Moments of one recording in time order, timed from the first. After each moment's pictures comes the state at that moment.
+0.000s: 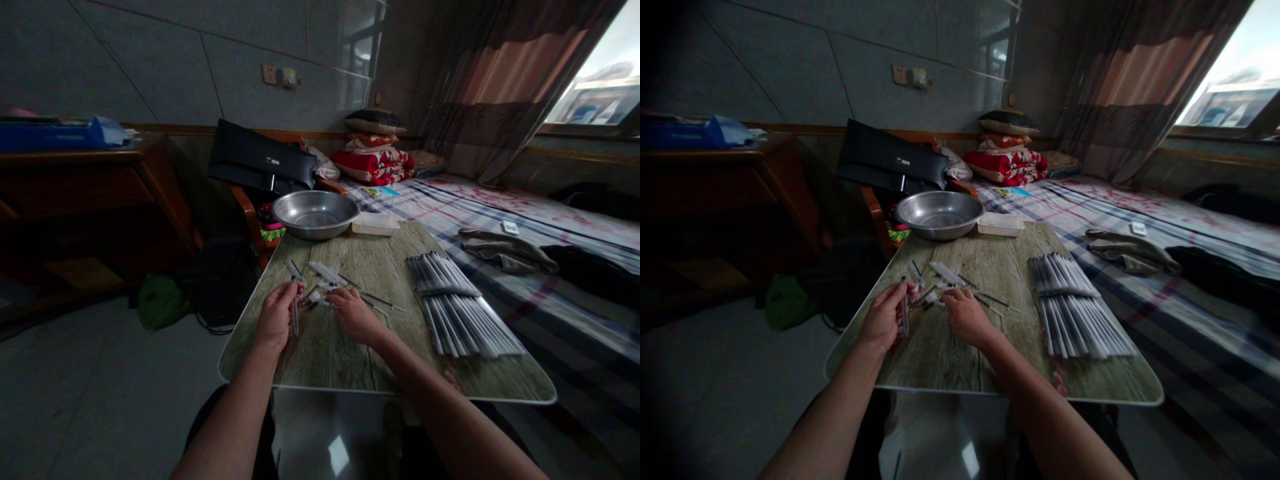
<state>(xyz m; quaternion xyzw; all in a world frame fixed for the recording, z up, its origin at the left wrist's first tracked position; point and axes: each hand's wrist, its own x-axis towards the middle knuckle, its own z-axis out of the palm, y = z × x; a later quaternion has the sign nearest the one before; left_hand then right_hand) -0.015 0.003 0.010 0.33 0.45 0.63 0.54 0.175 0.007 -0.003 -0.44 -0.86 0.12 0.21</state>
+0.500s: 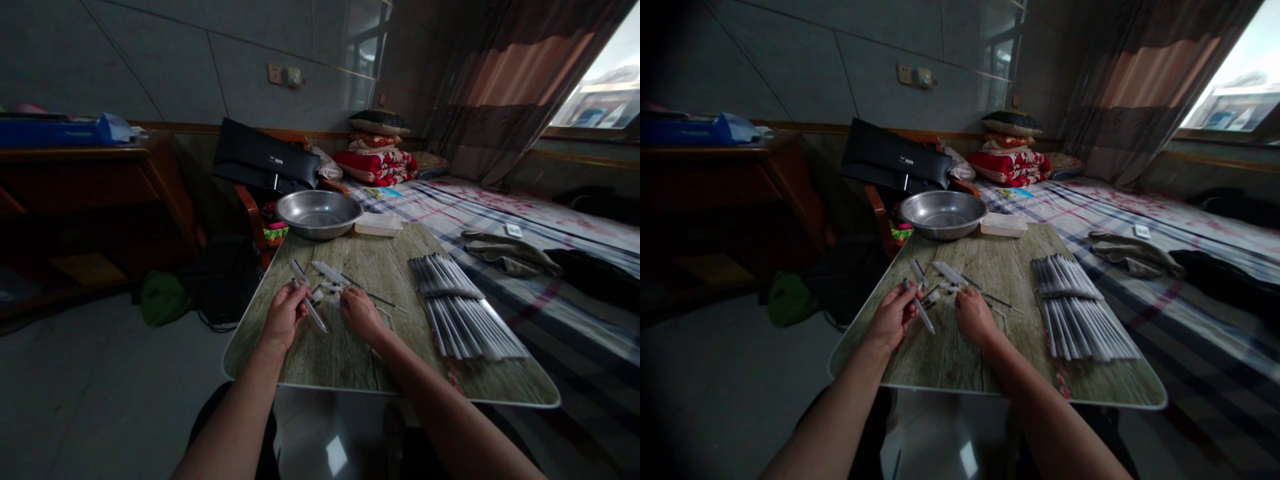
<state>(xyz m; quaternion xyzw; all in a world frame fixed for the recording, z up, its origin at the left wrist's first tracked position) -0.012 0.000 0.007 0.30 0.41 0.62 0.60 0.176 0.013 -0.010 -0.56 -0.80 0.11 0.18</state>
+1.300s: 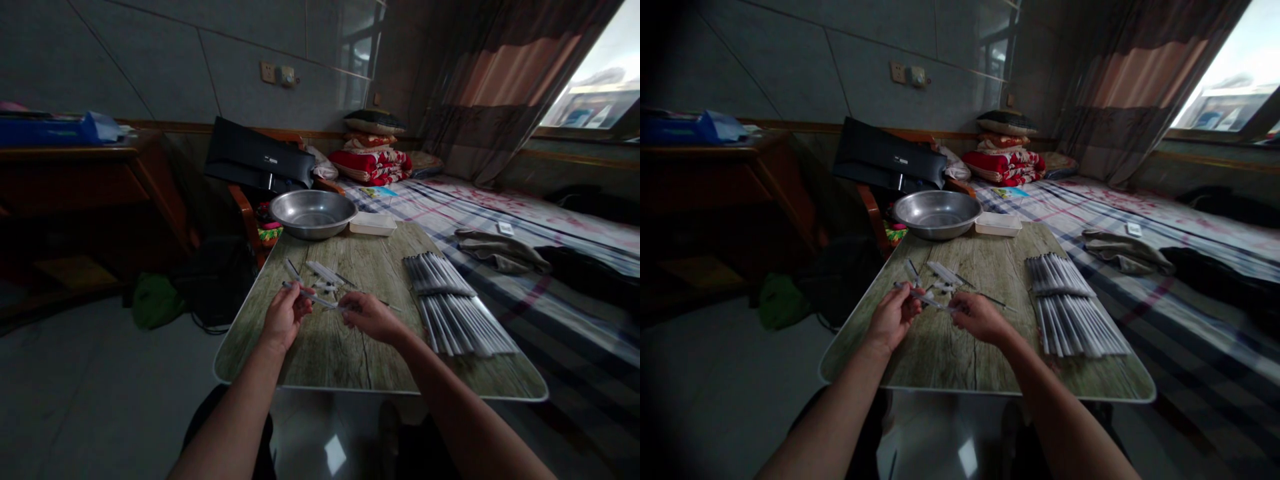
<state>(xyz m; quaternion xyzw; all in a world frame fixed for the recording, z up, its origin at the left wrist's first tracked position) 0.002 0.000 0.007 0.24 0.38 0.64 0.62 0.204 -0.011 0.024 -0.46 -0.72 0.44 0.28</state>
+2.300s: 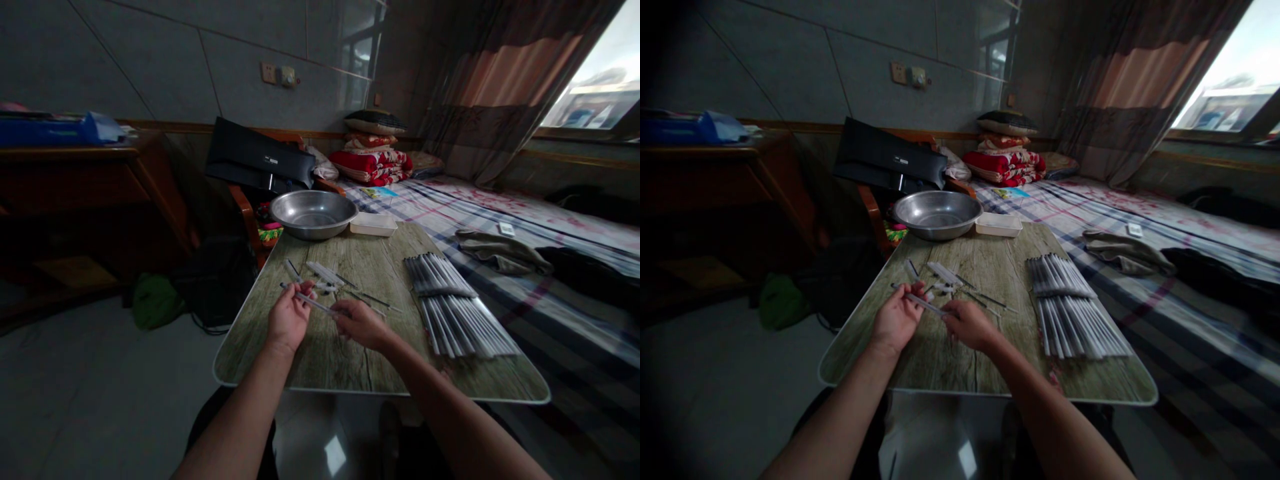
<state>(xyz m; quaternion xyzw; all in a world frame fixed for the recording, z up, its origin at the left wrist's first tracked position) 0.011 0.005 0.007 0.15 0.31 0.67 0.65 0.182 -0.013 0.011 -0.49 -0.69 0.47 0.25</state>
